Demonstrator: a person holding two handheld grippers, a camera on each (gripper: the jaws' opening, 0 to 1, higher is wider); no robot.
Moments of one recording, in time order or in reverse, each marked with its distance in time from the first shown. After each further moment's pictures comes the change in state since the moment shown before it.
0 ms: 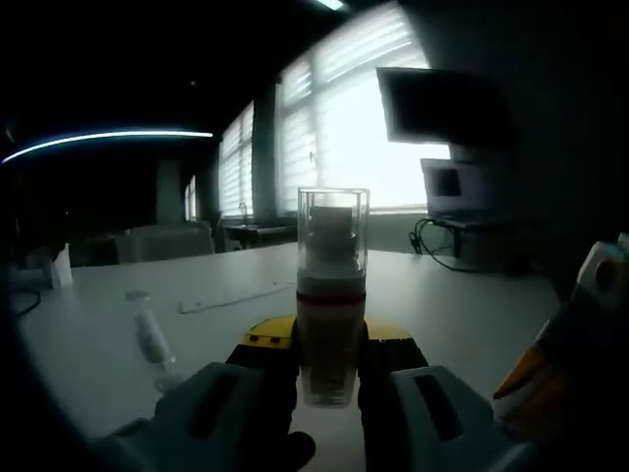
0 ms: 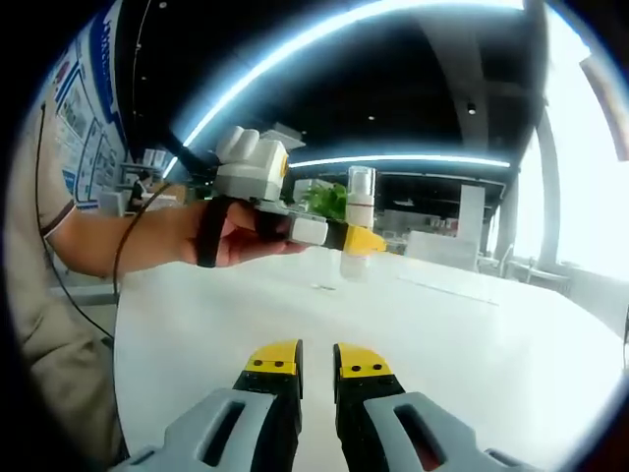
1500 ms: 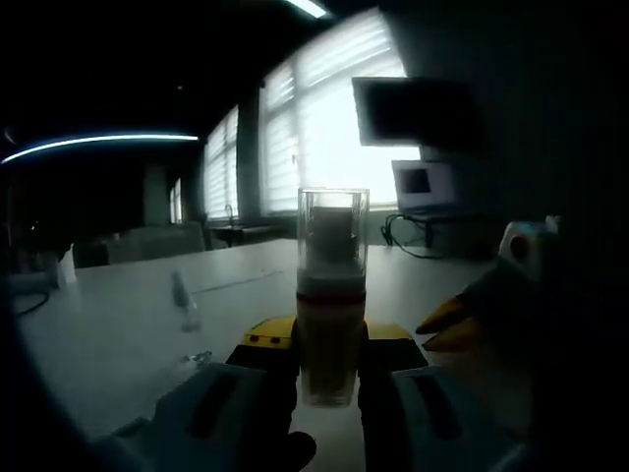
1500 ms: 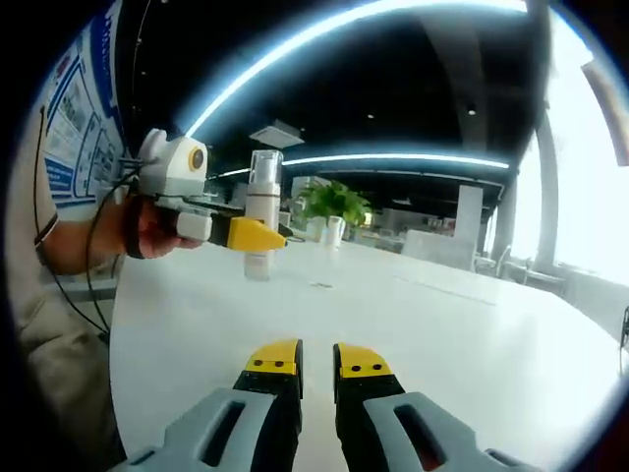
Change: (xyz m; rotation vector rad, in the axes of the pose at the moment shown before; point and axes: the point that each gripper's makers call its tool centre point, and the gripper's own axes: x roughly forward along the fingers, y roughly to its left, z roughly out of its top) left arm -0.092 -0.019 -0.016 0.028 0.007 -0.073; right arm 0.000 0.001 -0.001 -0.016 0.013 -0.016
